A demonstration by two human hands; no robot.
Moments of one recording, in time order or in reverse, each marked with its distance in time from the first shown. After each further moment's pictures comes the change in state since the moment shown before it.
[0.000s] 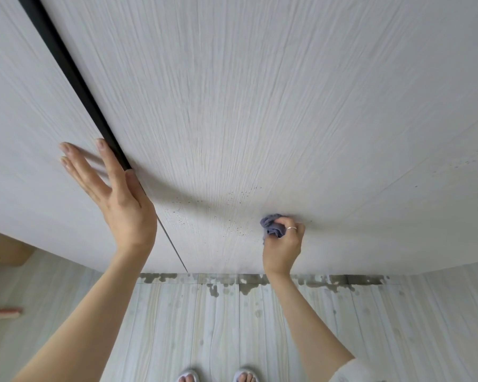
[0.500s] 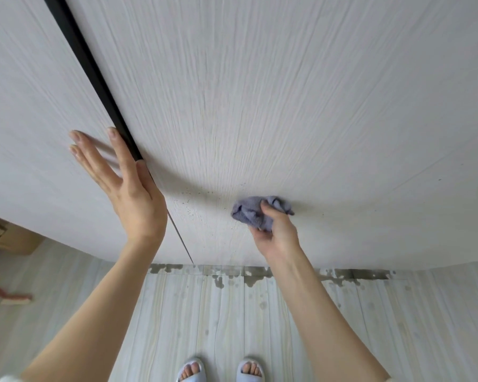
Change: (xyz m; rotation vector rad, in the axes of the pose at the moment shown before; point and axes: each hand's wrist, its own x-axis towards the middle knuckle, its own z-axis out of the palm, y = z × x) left_hand 0.001 -0.003 0.000 0.002 -0.004 0.019; right_hand 0.000 -0.073 -0.003 1.092 -0.339 1.009
